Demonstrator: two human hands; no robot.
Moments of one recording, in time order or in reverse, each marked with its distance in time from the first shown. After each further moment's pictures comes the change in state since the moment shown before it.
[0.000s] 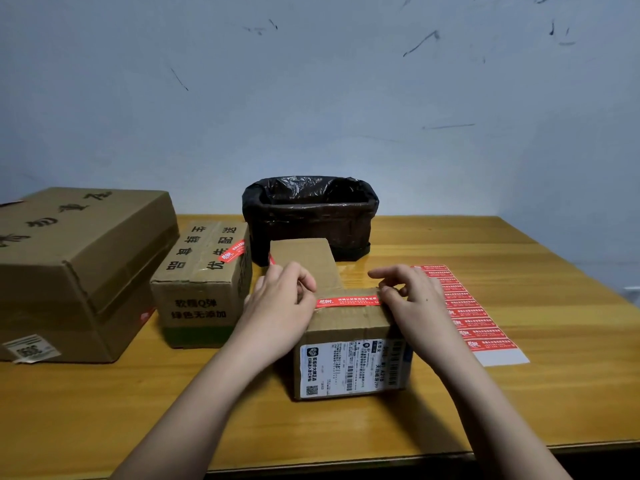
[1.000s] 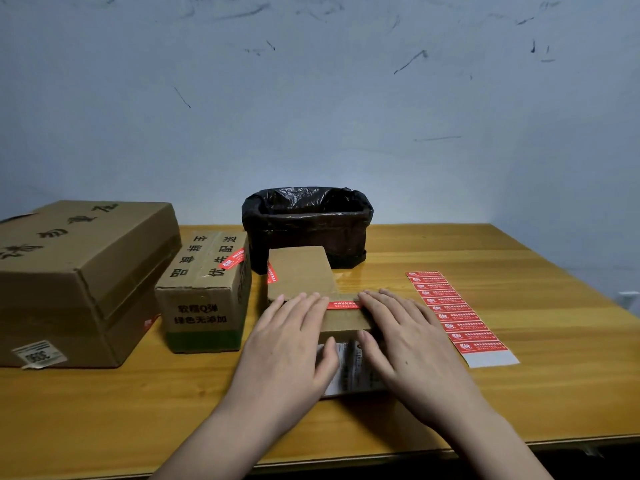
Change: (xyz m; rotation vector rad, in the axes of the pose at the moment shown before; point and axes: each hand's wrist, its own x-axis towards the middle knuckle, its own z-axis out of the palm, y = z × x) left_hand -0.051 0.005 0.012 0.505 0.095 0.335; right_hand -0.049 -0.001 -0.005 -0.613 0.018 -0.416
